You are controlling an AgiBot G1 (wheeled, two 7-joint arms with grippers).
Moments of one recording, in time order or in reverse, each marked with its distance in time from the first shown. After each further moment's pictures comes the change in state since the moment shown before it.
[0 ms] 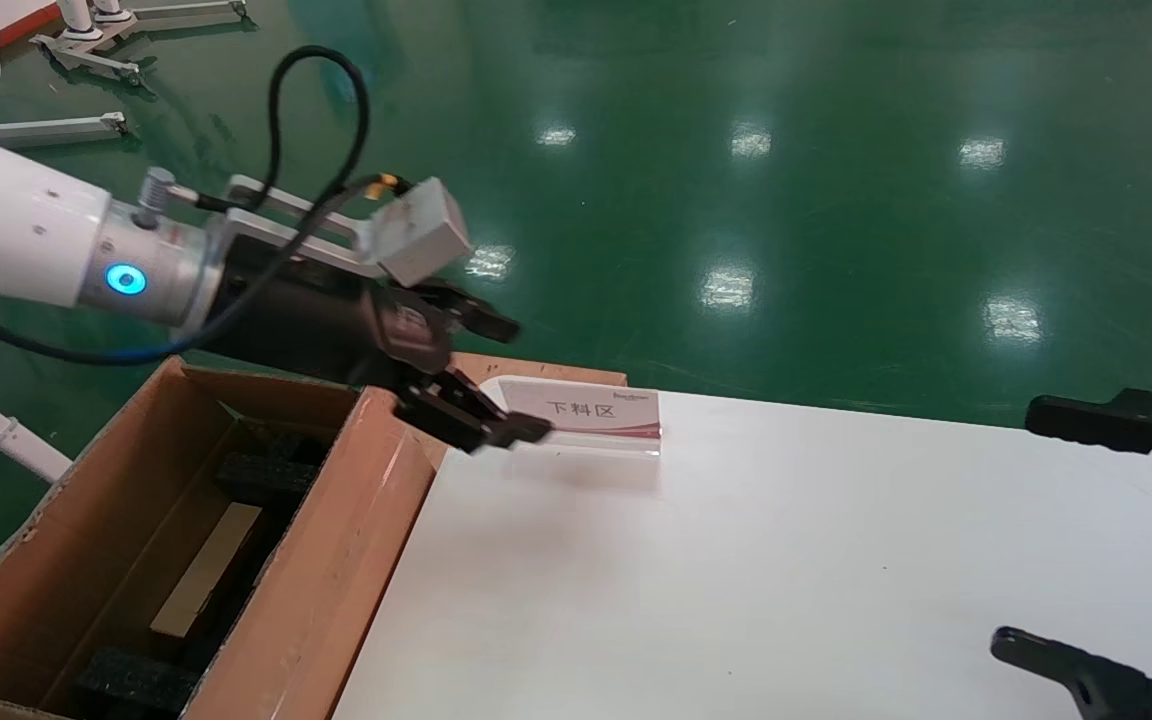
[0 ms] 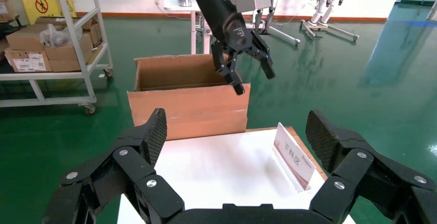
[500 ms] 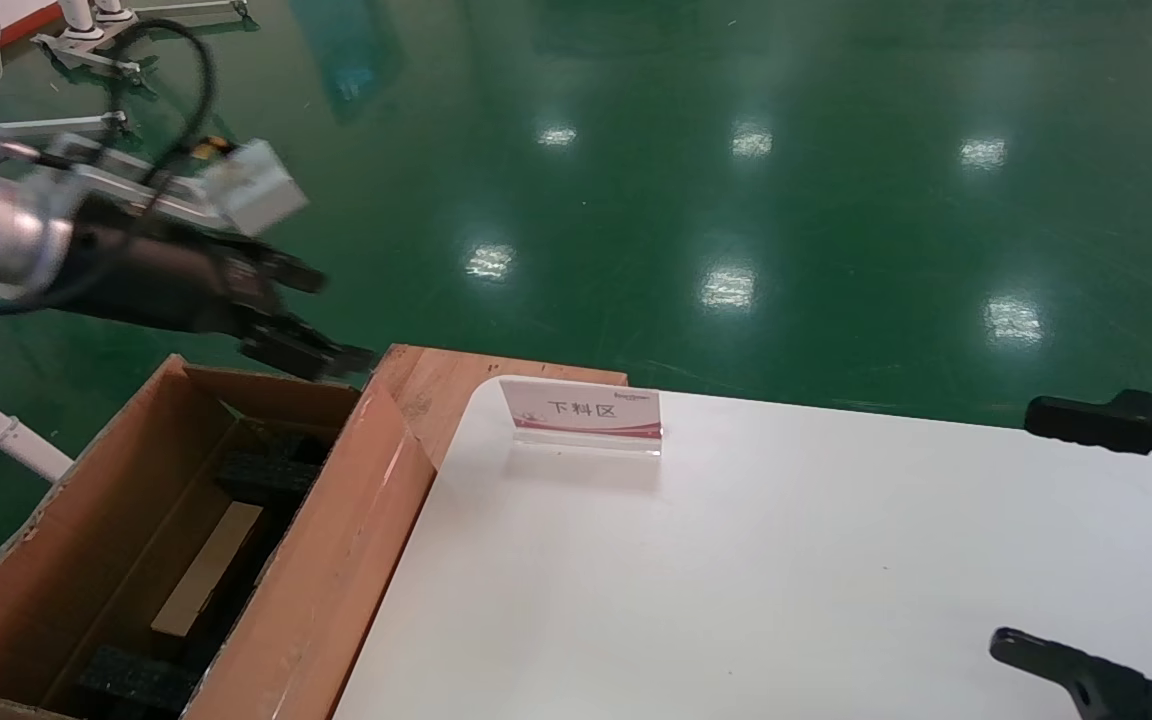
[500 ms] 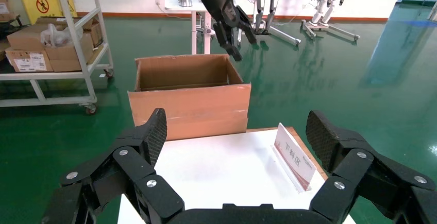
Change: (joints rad) left arm -0.405 -0.039 0.525 0.037 0.054 -0.134 -0.126; right arm 0.000 0.000 0.001 0.000 0.000 0.000 0.000
